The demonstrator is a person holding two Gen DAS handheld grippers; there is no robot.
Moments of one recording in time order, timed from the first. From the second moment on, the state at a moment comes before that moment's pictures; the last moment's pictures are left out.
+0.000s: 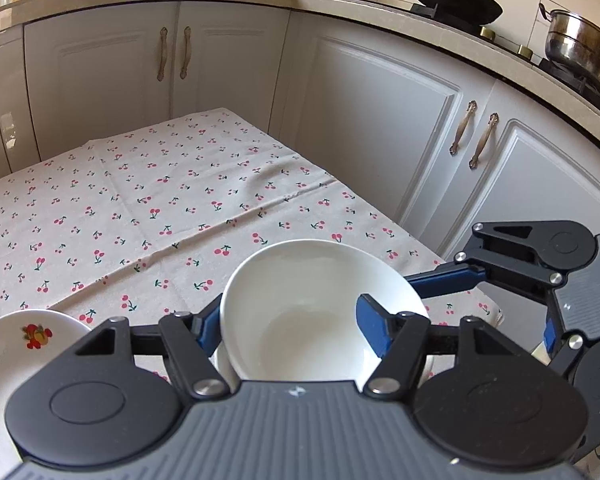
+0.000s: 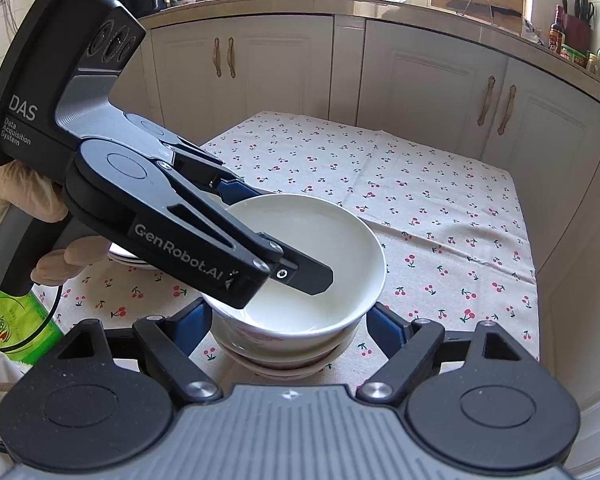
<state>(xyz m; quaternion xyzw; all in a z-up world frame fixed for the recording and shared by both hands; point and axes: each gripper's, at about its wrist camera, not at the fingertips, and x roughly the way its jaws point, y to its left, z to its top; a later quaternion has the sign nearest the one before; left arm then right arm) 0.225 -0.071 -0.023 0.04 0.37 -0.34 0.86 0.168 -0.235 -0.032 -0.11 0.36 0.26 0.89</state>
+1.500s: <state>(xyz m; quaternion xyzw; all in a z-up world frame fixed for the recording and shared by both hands) 0.174 -0.017 -0.040 0.14 0.35 -0.36 0.85 0.159 -0.237 -0.062 -0.12 0.40 0.25 0.87</state>
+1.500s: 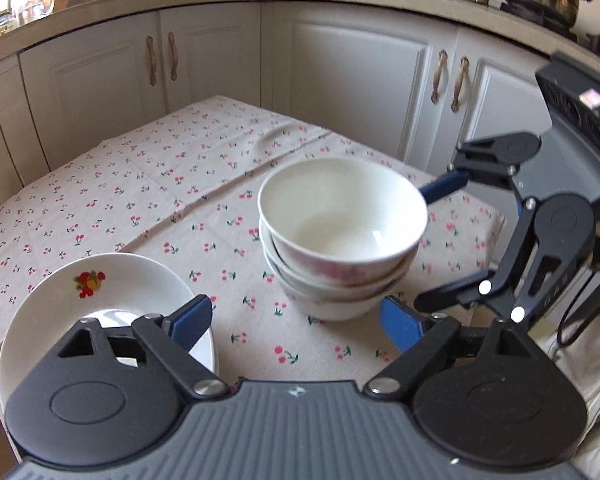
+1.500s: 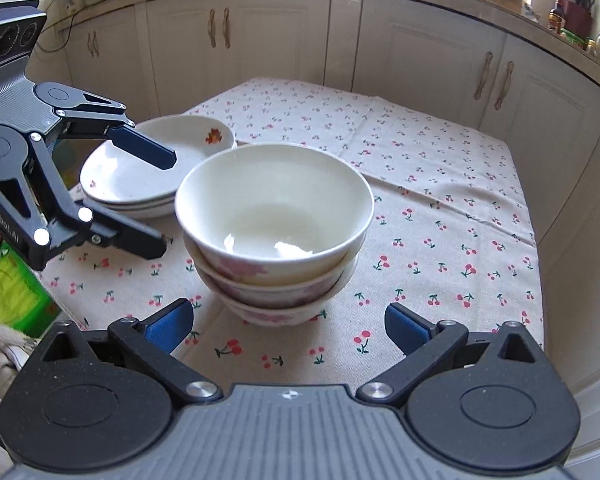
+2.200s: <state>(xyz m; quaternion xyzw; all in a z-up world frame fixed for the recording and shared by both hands) 0.209 -0.052 -0.073 0.22 0.38 -0.43 0.79 0.192 -0.239 -0.082 -0.15 0.42 0.30 0.84</state>
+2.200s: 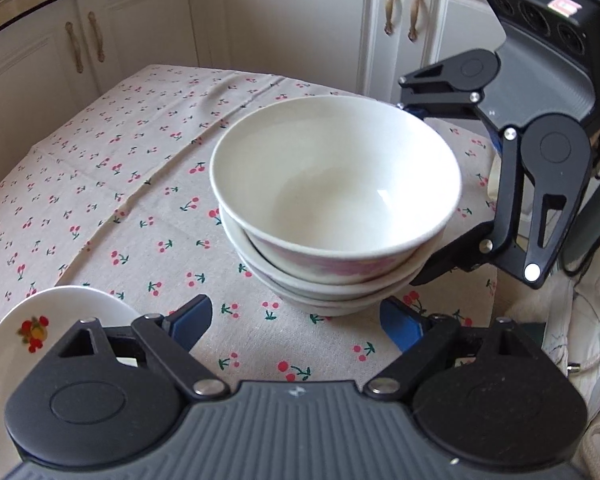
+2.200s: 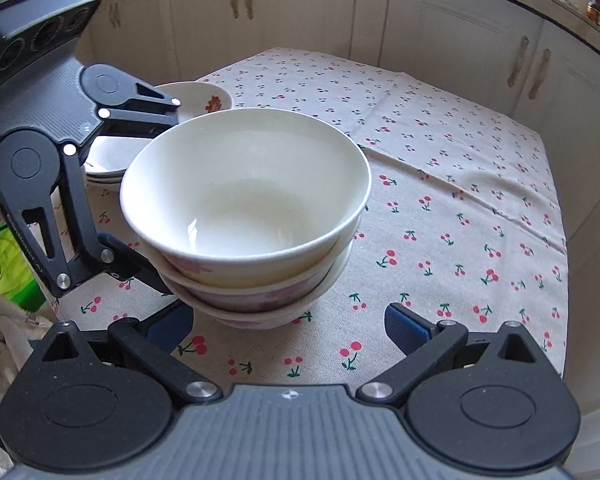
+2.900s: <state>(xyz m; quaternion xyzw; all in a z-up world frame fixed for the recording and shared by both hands) 0.213 -0.053 -0.074 0.24 0.37 -0.47 0.76 0.202 -0.220 -0.074 -0.22 0.42 0.35 0.81</state>
